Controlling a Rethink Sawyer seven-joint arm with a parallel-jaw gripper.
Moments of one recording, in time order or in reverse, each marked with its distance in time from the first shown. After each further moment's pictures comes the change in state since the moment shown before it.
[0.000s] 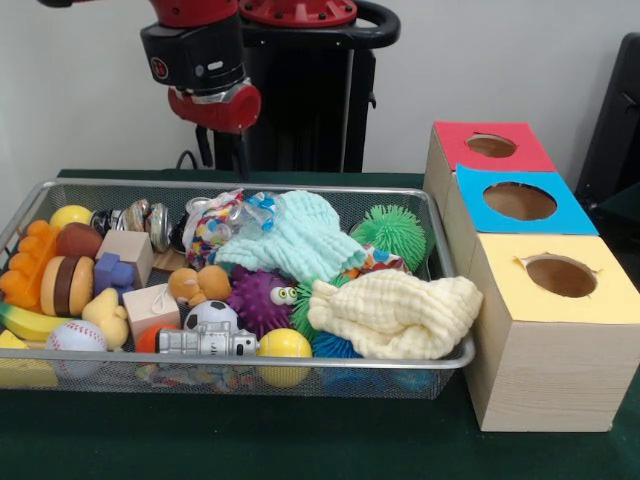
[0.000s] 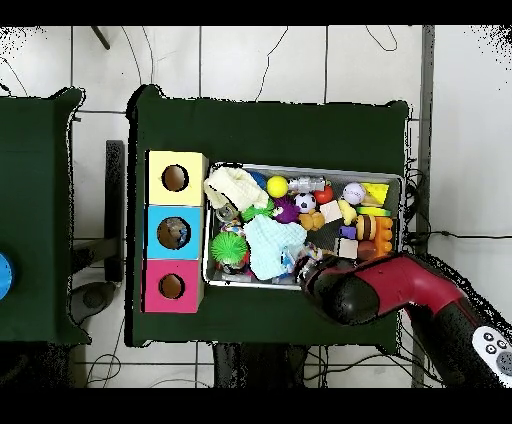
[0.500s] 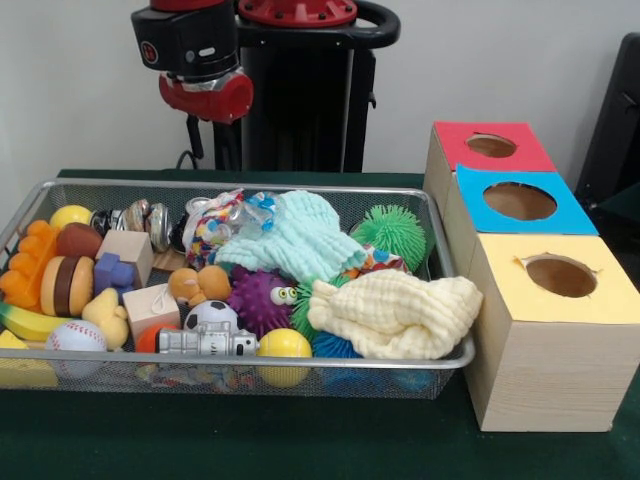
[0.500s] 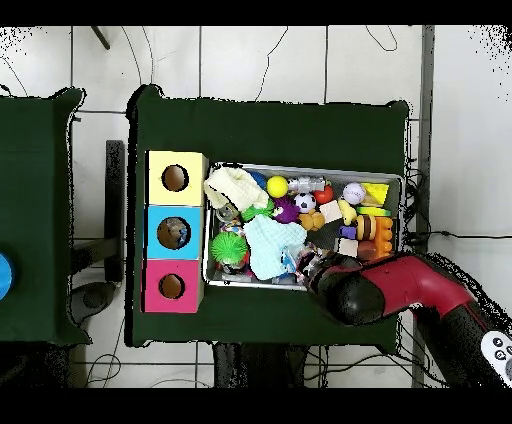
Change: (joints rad) arm 0.000 -0.051 0.006 0.000 0.031 0.000 0.000
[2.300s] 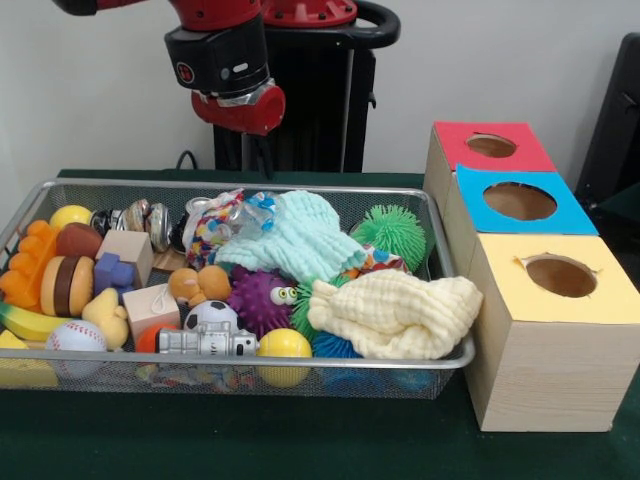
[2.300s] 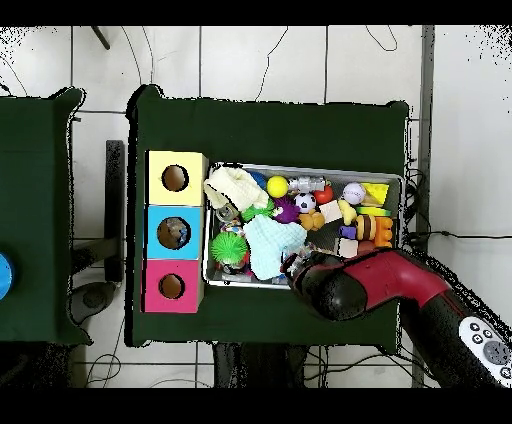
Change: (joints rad) arm 0.035 0.074 0.001 0.000 -0.007 0.000 0.000
